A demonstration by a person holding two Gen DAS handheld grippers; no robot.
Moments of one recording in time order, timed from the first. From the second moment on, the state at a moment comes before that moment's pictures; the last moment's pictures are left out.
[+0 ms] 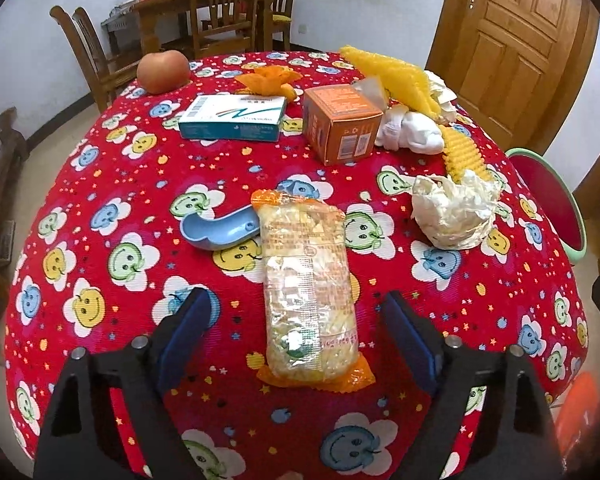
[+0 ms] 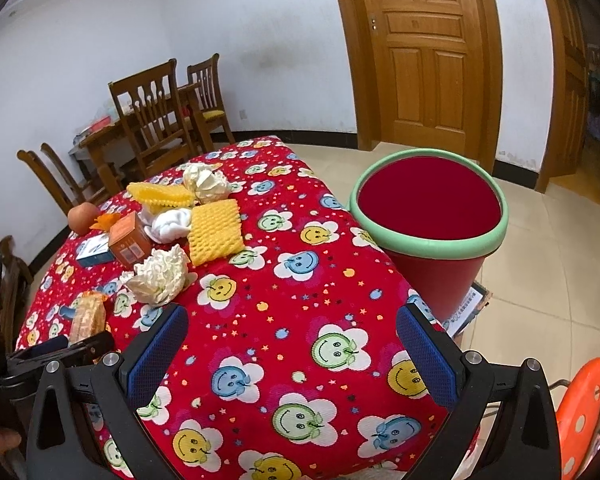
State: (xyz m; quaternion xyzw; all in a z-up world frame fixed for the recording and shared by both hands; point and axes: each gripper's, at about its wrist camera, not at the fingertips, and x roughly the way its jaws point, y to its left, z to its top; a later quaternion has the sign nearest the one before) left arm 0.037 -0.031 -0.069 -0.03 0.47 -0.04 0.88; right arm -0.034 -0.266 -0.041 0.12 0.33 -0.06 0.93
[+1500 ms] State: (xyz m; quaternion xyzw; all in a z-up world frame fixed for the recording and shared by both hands) left arm 0.074 0.031 -0.027 -0.07 0.41 -0.07 0.91; right arm 0.036 -0.194 -0.046 0.09 0.39 0.00 0.92
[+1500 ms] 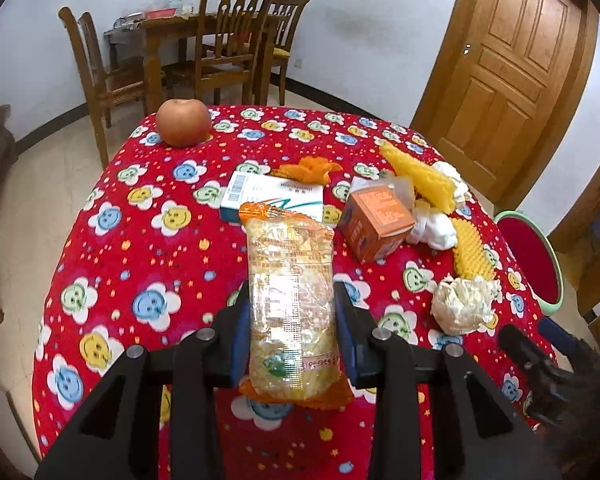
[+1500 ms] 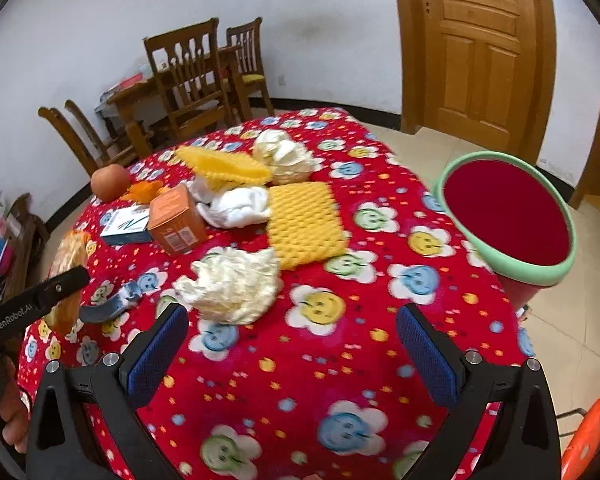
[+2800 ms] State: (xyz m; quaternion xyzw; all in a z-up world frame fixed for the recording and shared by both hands) left arm 0.072 0.004 -0.003 -0.10 0.39 -0.14 0.90; right arm 0.028 -0.196 -0.016 0.10 0.35 0.00 0.93
